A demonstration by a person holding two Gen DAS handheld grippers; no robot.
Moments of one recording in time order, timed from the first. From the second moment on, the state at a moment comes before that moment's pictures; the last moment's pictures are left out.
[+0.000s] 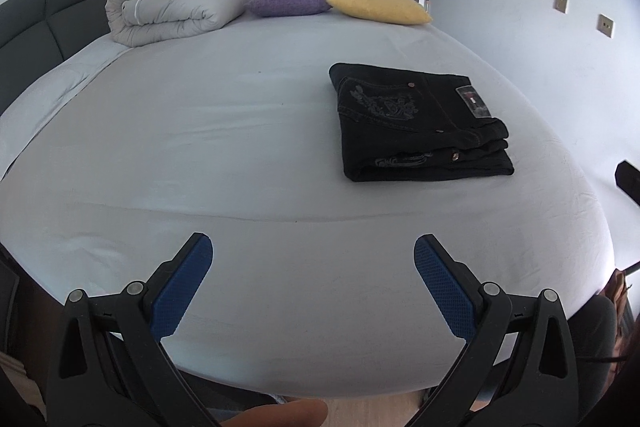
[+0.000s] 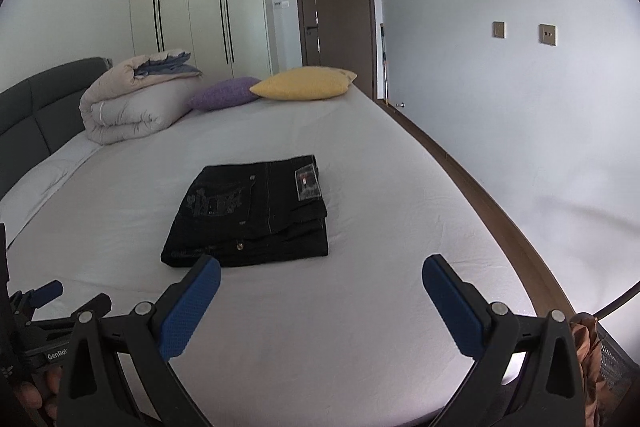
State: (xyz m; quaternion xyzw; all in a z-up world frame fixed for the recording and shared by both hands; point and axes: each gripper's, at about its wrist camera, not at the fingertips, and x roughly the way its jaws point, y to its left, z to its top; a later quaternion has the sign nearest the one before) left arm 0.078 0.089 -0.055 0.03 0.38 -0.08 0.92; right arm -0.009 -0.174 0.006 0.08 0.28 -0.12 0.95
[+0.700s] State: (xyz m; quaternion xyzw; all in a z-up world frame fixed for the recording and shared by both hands) left arm 0.085 0.099 -0.069 0.03 0.40 -0.07 0.91; right arm 0.005 -0.158 -0.025 0.08 0.33 -0.12 0.93
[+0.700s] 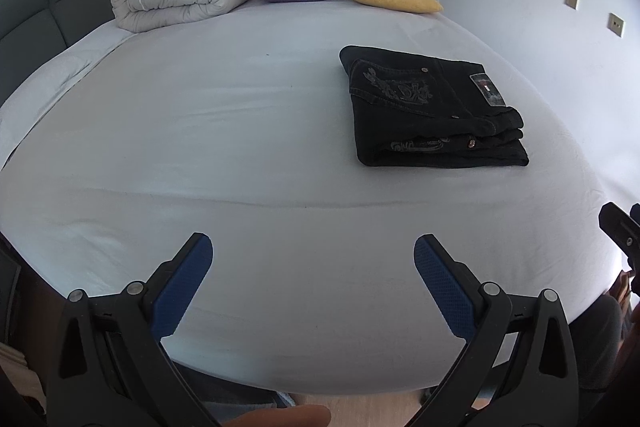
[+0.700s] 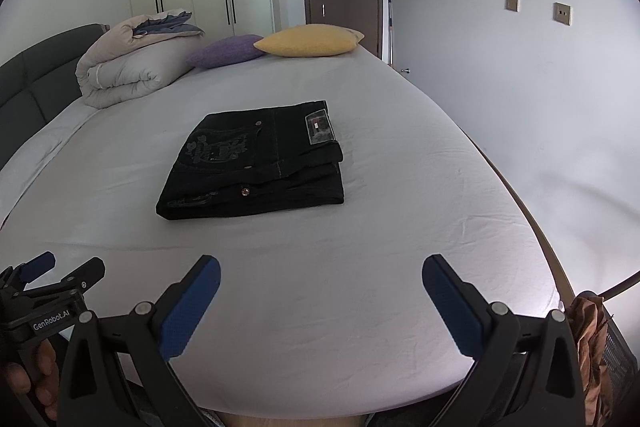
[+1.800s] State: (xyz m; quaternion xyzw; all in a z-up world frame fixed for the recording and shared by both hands) left arm 0.087 0.097 -0.072 0.03 0.40 -0.07 0.91; right arm 0.009 -0.151 -0.029 0.07 0.34 -0.12 0.93
